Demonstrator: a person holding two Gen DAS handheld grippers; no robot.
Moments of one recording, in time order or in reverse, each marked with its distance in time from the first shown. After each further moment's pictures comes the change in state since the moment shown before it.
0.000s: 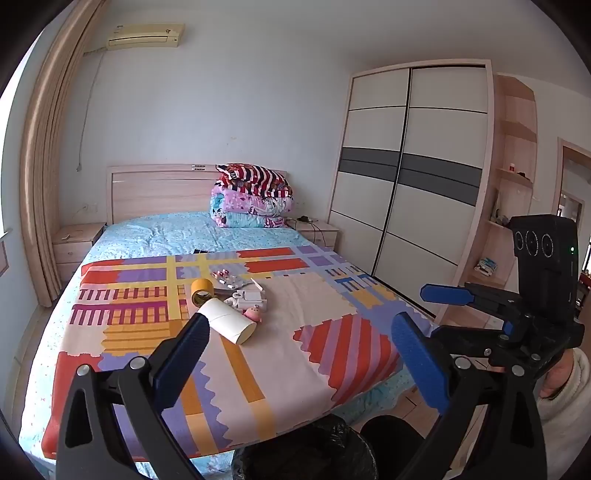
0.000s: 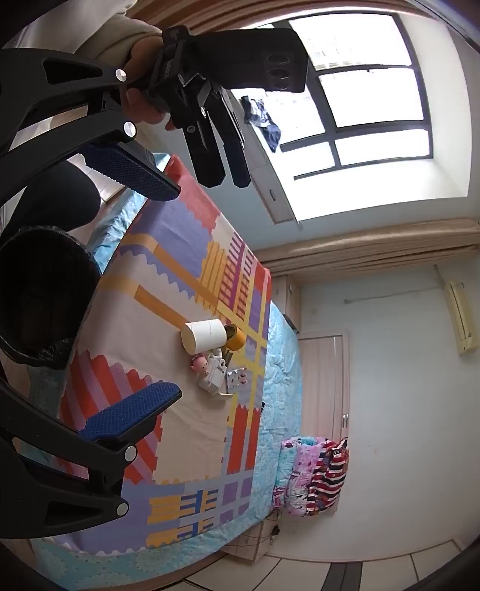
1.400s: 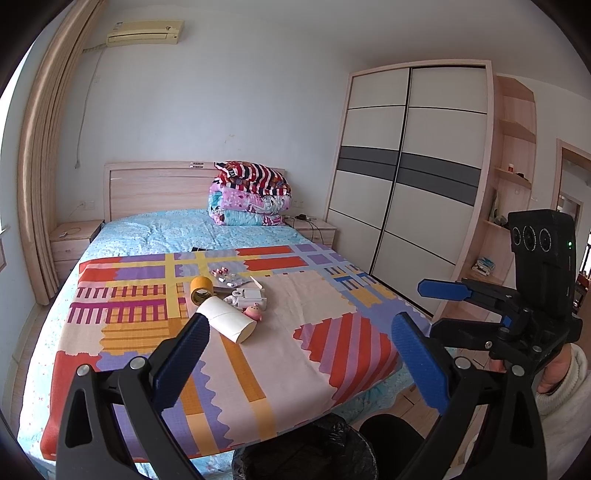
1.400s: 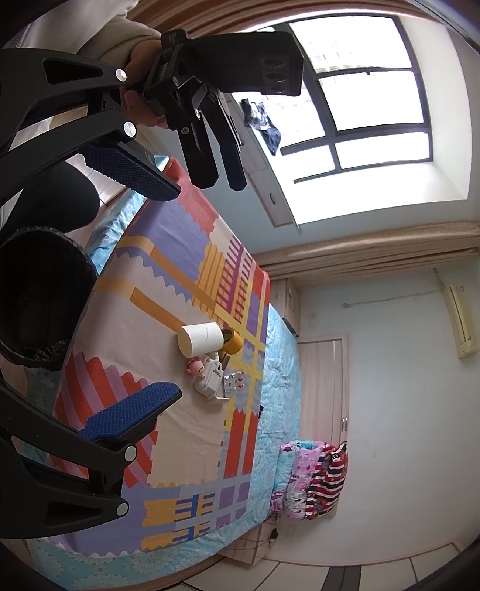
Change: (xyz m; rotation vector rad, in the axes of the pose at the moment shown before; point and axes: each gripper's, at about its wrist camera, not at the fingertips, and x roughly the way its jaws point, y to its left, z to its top) left arm 0.001 0.004 -0.001 -0.002 0.007 -0.011; right arm 0.006 0.000 0.004 -0.006 0.002 0.011
